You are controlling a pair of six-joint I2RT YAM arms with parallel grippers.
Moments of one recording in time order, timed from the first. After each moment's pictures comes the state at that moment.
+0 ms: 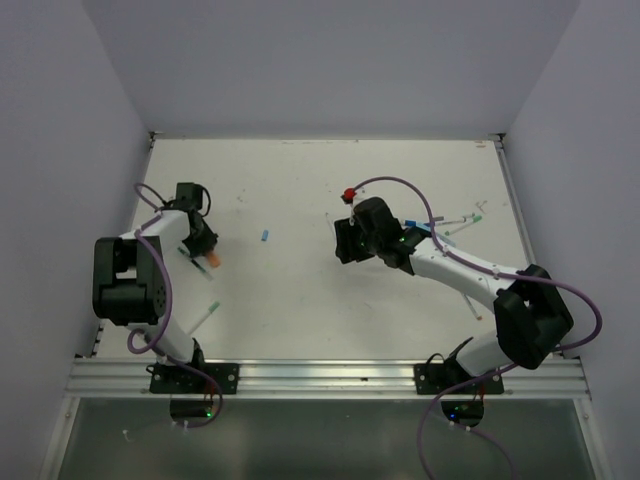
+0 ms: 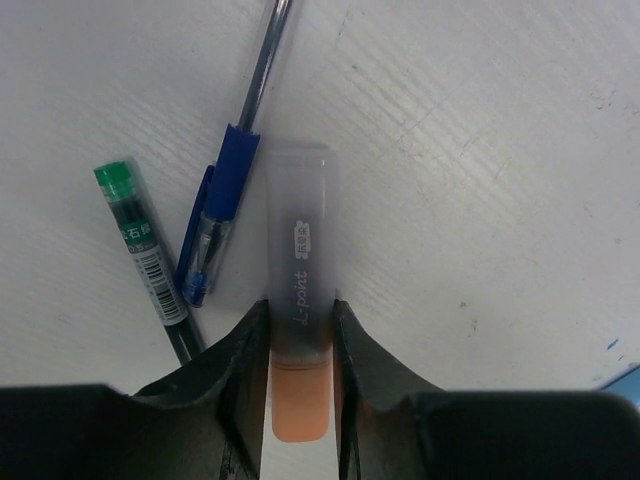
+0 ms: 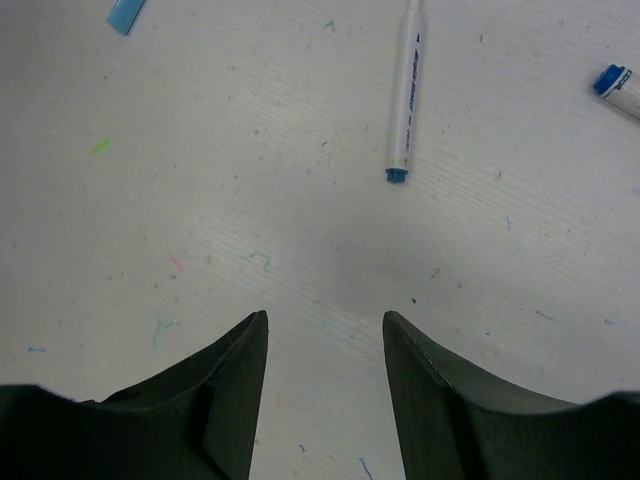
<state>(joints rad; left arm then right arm) 0.04 1.69 0.97 -0.47 -0.19 -0.63 0.70 1.48 0.97 -0.26 0.03 0.33</state>
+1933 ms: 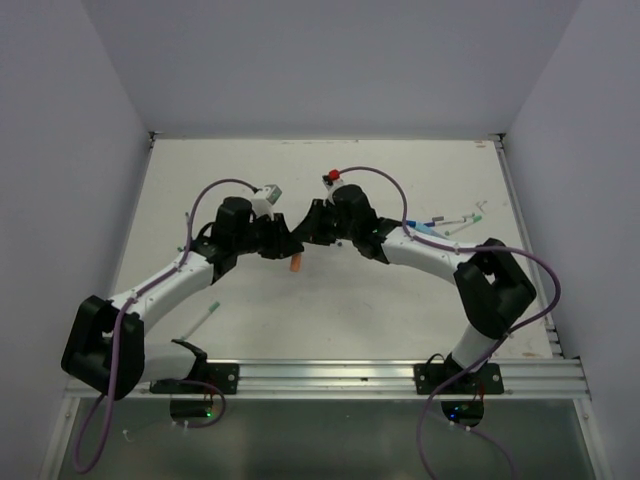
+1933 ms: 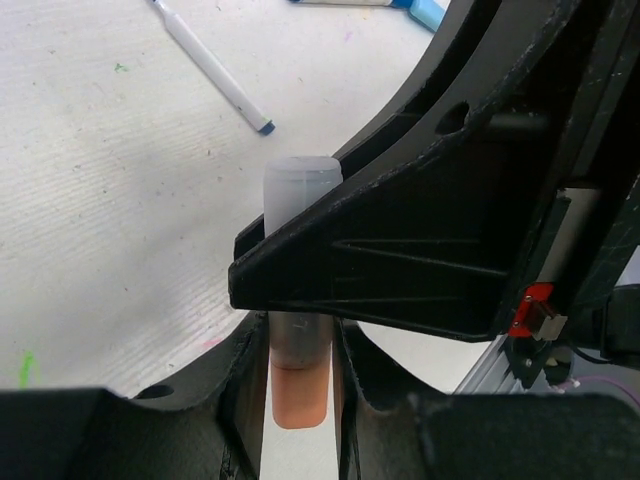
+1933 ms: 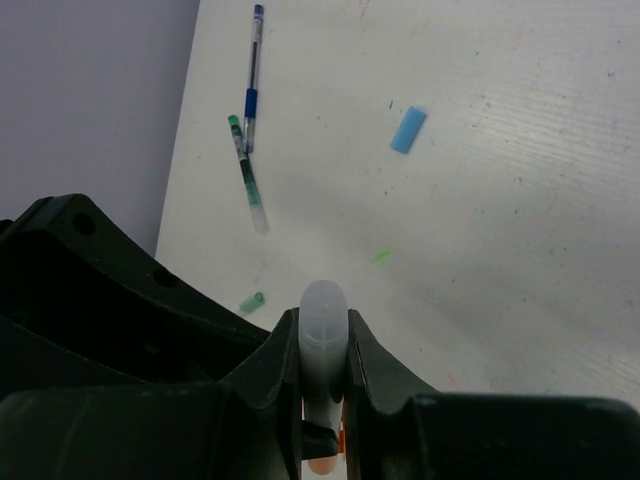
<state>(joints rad) -0.45 1.28 0.75 -0.04 0.45 -0.47 0.74 1.71 1.10 0.12 -0.25 0.81</state>
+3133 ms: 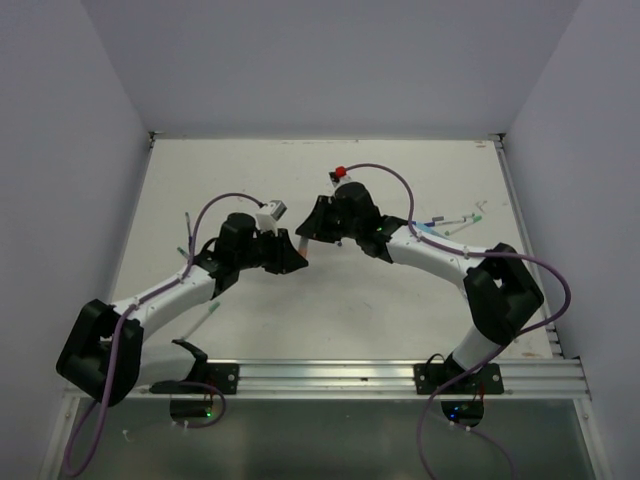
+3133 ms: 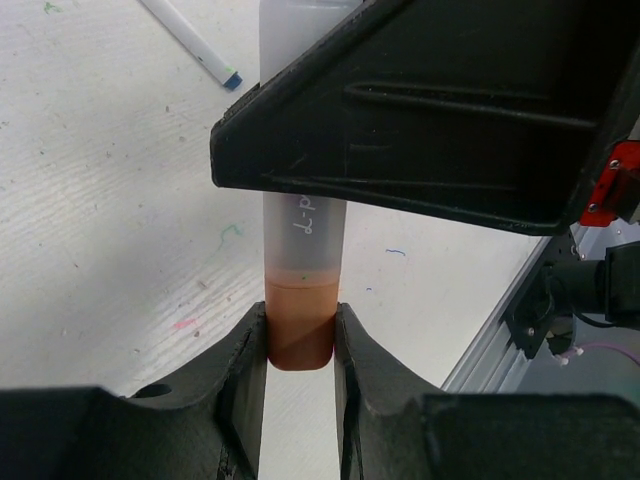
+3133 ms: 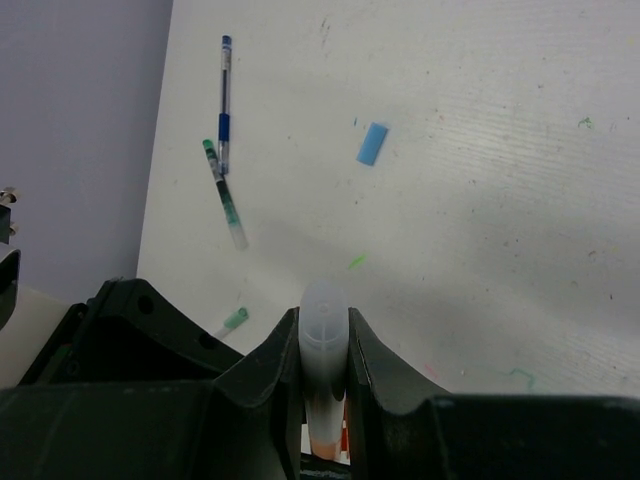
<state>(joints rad) -0.50 1.24 0.62 0.07 0.45 -0.48 0.74 1.66 1.11 0.03 -0.15 0.82</state>
